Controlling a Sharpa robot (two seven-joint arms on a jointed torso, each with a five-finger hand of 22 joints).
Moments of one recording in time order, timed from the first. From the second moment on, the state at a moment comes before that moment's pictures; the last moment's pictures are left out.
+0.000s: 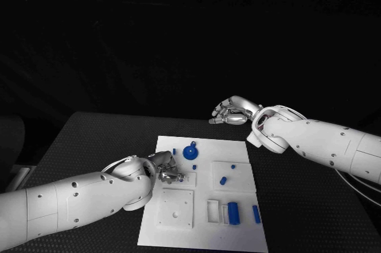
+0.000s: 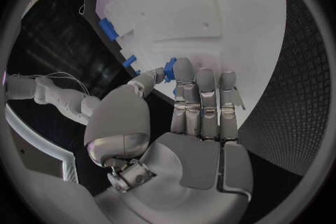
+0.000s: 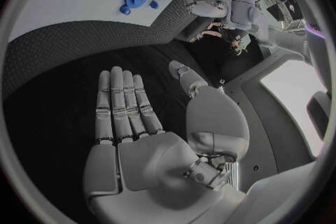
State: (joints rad) left arm 1.20 -0.62 -0.24 1.45 -1.24 -0.30 -0.42; left_hand 0.88 -0.23 0.54 0.00 0.43 1.22 0.02 0.34 0.73 1.40 -0.08 0.55 0.63 1.09 -0.11 1.16 0.57 0.02 0.85 -0.11 0.82 1.31; right arm 1.28 -0.71 -0.06 1.23 -1.04 -0.31 0.13; right_hand 0.87 -0.16 0.46 -0.19 0.40 0.83 0.20 0.28 0.42 0.78 0.15 0.74 0.15 0.80 0.11 0.79 0.50 0.24 0.70 0.20 0.42 1.20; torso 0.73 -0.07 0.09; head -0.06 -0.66
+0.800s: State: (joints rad) left arm 1.20 -0.62 -0.23 1.45 -1.19 -0.29 -0.41; left_hand 0.94 -0.14 0.57 -0.10 0.51 1.21 0.02 0.34 0.73 1.39 -0.07 0.55 0.63 1.08 -0.11 1.16 0.57 0.02 0.84 -0.10 0.82 1.31; right arm 1.28 -0.71 -0.06 1.23 -1.04 -0.31 0.12; right_hand 0.87 -0.16 0.45 -0.19 0.40 0.83 0.20 0.28 0.42 0.78 0.15 0.74 0.15 0.80 0.11 0.79 0.50 0.24 0.70 0.20 0.42 1.20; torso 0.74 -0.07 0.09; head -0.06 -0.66
